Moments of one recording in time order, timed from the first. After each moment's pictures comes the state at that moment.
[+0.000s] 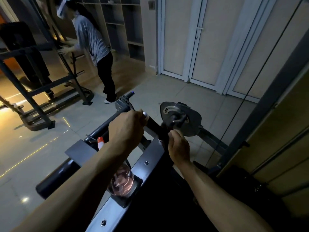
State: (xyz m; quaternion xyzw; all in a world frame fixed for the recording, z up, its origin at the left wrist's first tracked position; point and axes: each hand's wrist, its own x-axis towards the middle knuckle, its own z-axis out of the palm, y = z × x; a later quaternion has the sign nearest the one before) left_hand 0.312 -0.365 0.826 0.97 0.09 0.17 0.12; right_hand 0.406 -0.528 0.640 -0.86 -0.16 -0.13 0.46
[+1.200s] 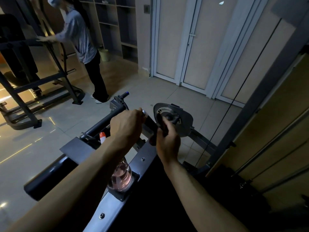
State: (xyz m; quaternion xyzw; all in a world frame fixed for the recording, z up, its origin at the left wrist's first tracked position) left_hand 0.309 -0.364 0.830 0.98 0.09 0.16 0.08; right_hand 0.342 -0.498 0.729 -0.80 -0.08 -0.11 0.59
